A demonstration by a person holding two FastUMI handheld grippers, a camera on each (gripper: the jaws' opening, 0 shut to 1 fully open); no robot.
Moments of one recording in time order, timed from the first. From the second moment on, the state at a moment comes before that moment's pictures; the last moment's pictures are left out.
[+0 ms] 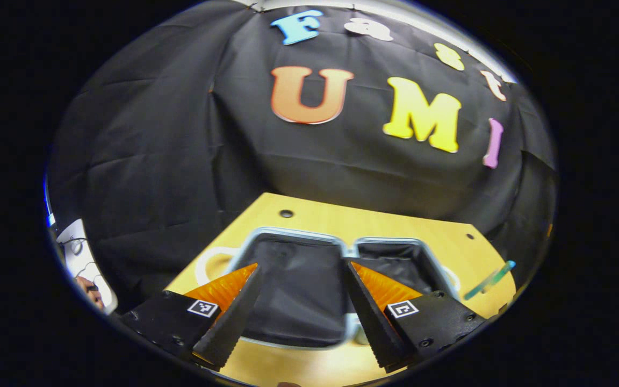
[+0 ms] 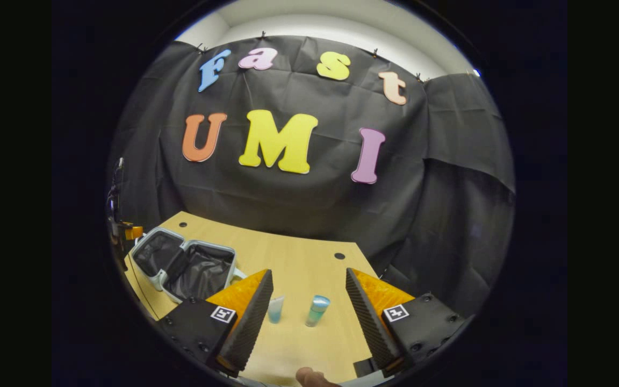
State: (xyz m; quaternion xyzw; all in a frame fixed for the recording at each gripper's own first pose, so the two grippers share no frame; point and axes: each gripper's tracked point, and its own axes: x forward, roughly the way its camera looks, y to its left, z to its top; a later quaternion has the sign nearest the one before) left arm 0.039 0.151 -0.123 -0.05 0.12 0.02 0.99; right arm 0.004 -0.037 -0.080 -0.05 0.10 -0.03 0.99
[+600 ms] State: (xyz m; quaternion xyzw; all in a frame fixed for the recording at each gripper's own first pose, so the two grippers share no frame) left arm 0.016 -0.185 -0.189 0.02 0.15 -0.18 0.97; right arm 0.017 -0.157 -0.129 -0.07 0.13 -0.01 0.99
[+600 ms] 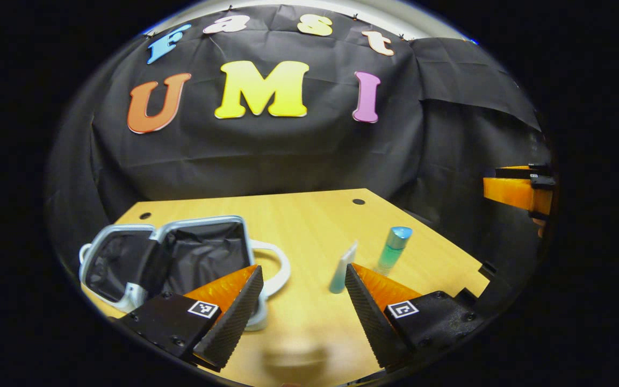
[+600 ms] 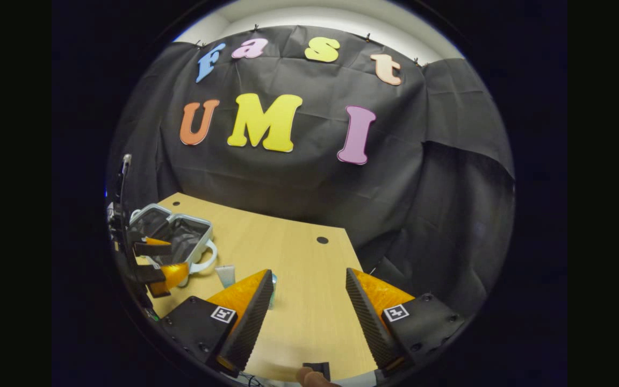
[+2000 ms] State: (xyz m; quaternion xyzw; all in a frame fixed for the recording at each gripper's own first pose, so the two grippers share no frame) left arm 0.046 -0.229 -0.224 0.03 0.20 -0.19 0.96; right arm 0.080 -0.113 -0.269 -0.03 0.25 0.08 0.97
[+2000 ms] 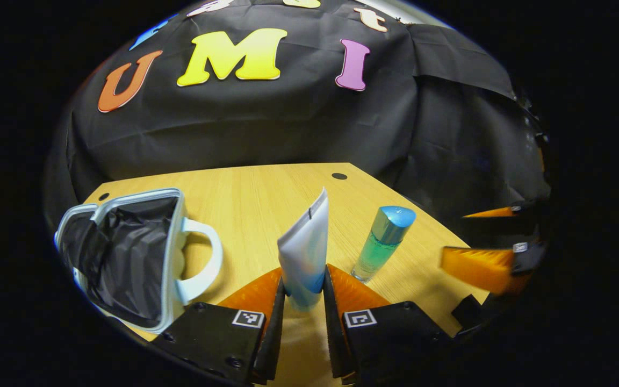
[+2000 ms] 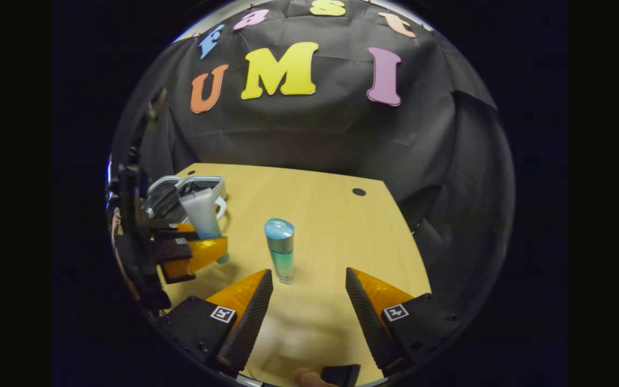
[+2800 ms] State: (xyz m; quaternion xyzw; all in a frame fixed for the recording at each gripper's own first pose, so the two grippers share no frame) left arm 0.021 -0.004 -0.181 0.01 0.26 -0.01 0.97; right arm 0.144 -0.058 -0.329 -0.02 0.25 0.09 0.97
